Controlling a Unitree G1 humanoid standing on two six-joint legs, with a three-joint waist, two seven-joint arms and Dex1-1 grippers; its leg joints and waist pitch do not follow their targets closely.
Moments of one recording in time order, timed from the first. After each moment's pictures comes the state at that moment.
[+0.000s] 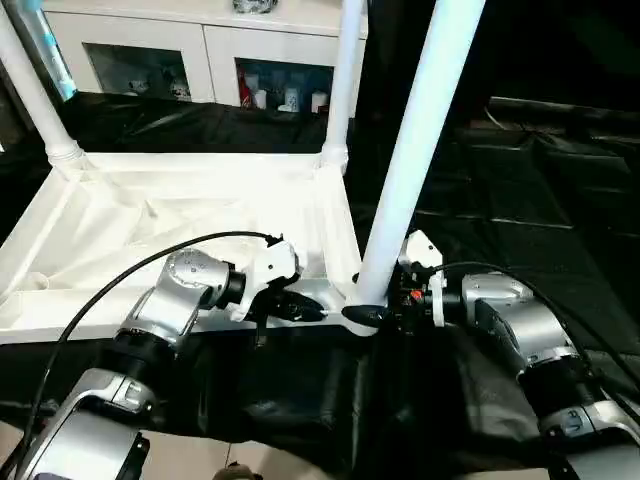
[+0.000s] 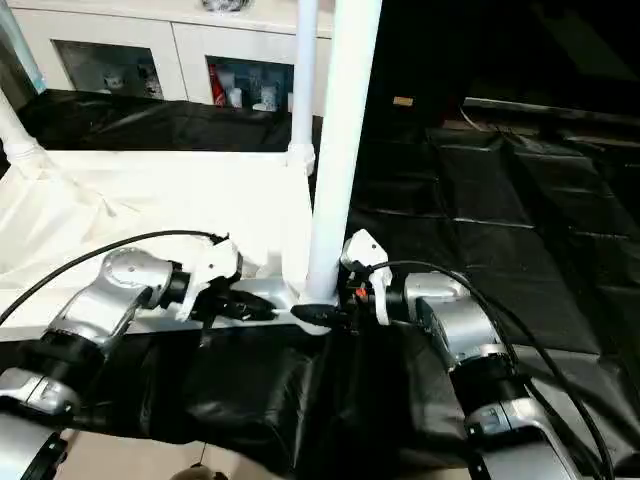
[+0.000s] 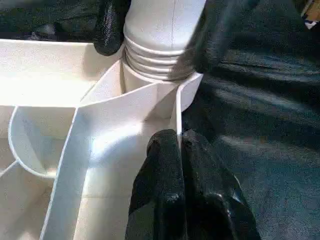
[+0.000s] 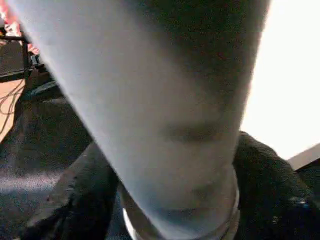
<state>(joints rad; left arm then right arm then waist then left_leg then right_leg) -0.59 0.36 -0.27 0.58 -0.01 0.09 -1.34 -0.49 -0.32 0.19 0.48 0.17 0.26 1.19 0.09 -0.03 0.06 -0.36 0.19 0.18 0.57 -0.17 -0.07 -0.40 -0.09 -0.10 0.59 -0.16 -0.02</state>
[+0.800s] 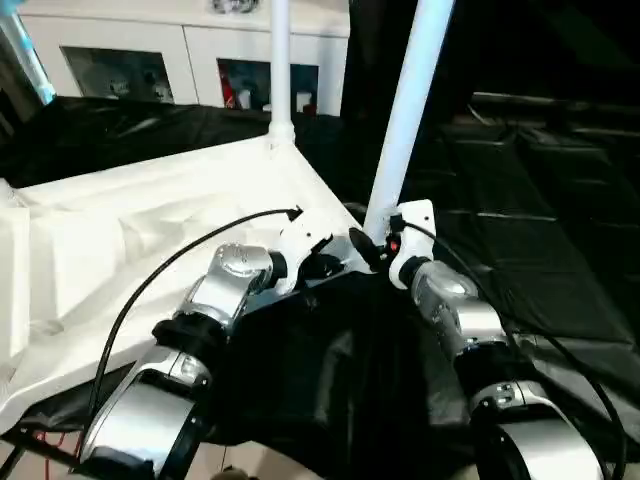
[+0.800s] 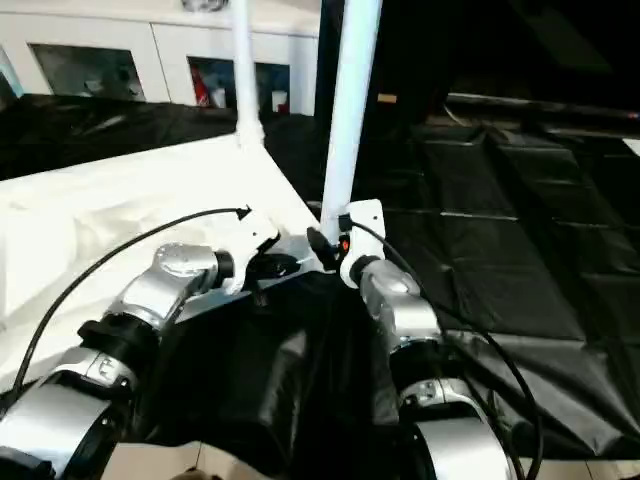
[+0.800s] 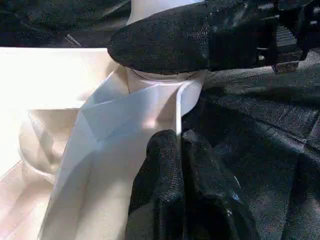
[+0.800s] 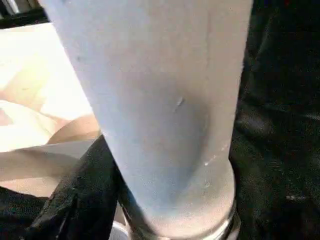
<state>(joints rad) -0.72 0.15 -0.20 0.77 0.07 0.17 -0.85 -0.62 -0.02 -0.06 0.76 0.13 0.11 0.39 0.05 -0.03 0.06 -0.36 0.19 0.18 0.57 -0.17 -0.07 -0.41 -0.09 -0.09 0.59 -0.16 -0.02</state>
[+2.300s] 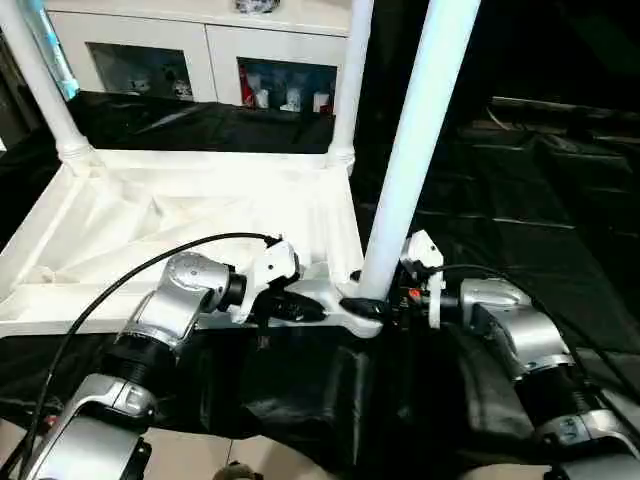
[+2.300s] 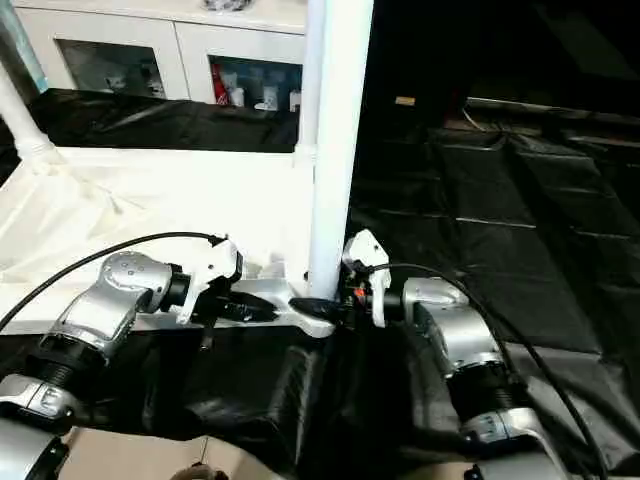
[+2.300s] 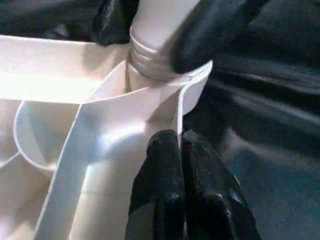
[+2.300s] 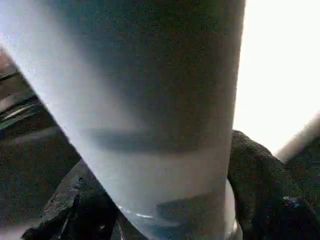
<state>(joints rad) -0.60 0.31 -0.23 0.61 0.02 0.11 -1.21 -0.48 -0.21 0.10 0.53 0.18 0.22 0.95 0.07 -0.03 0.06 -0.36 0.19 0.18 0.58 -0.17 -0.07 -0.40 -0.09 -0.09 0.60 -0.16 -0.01</state>
